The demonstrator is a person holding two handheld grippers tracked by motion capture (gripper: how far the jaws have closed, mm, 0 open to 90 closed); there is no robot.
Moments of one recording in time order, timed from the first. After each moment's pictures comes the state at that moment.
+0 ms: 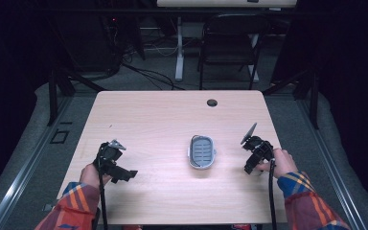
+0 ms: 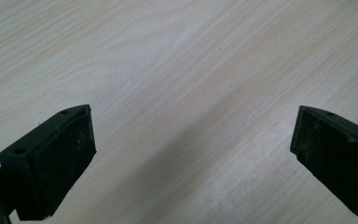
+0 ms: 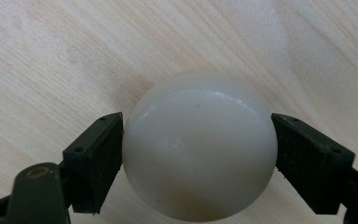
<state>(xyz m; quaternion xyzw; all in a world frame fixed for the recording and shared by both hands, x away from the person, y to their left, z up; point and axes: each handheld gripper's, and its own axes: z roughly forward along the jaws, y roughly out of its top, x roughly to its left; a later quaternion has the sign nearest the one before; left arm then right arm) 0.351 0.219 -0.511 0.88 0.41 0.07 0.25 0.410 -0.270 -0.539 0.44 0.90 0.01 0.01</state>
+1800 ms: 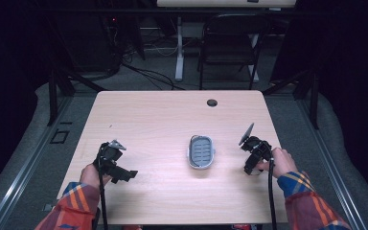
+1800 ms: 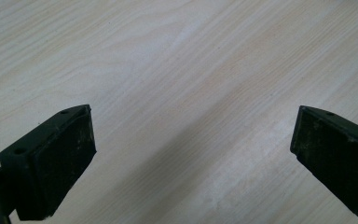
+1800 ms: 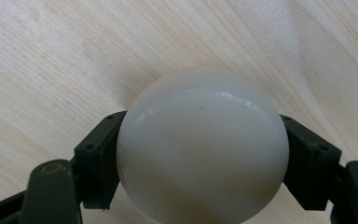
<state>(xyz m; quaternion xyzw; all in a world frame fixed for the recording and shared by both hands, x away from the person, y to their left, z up) 0.350 0.219 -0.511 0.88 0.41 0.07 0.25 0.409 -0.262 -0.533 0.42 0.91 -0.01 0.00</state>
